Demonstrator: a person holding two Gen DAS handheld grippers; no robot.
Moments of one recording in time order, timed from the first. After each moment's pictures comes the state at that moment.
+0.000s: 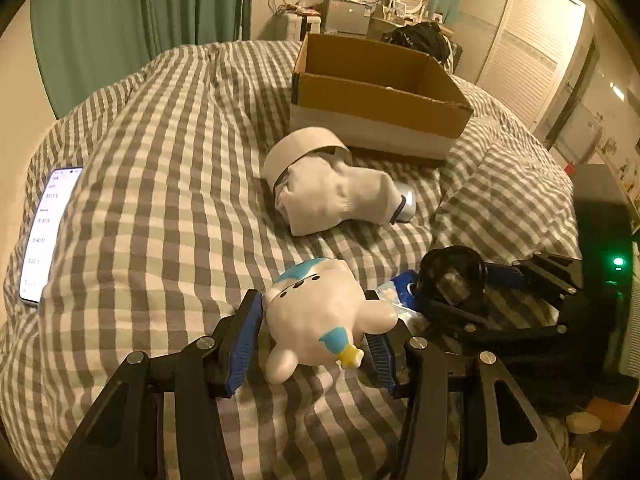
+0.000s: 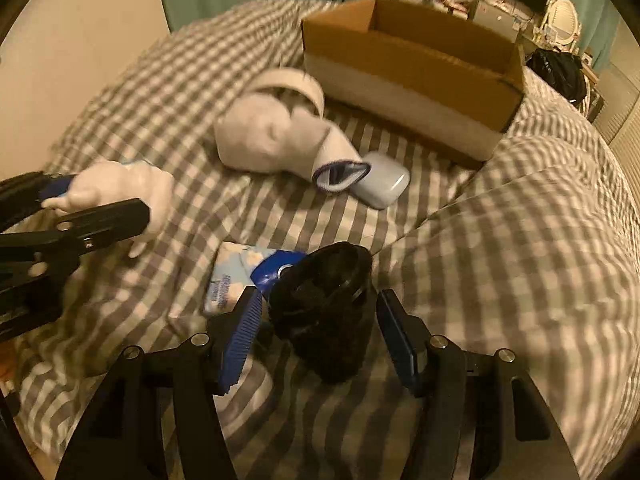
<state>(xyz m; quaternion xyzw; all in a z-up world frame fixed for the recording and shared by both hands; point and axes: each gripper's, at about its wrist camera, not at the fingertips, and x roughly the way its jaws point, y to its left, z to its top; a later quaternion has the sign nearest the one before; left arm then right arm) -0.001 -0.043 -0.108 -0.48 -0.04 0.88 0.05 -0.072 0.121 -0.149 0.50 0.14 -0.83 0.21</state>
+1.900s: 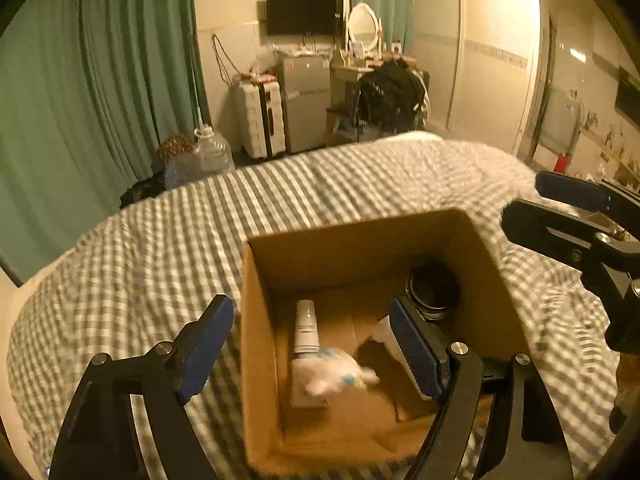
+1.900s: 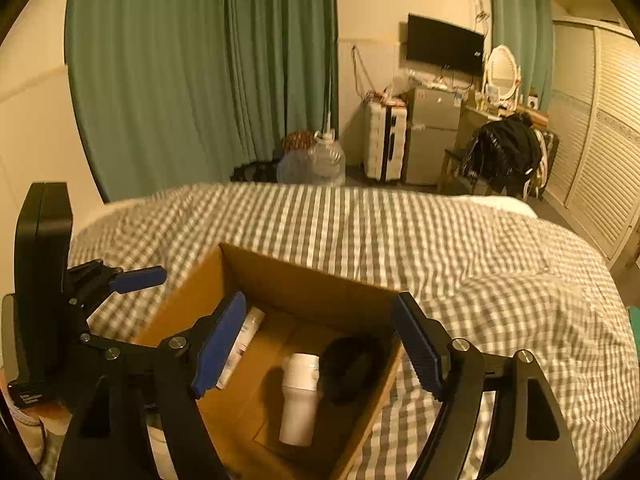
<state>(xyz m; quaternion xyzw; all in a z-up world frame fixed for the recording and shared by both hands) -0.266 0.008 -0.026 -0.37 0.05 0.92 0.09 -0.310 0.177 0.004 0.32 0.05 -0.93 0.16</state>
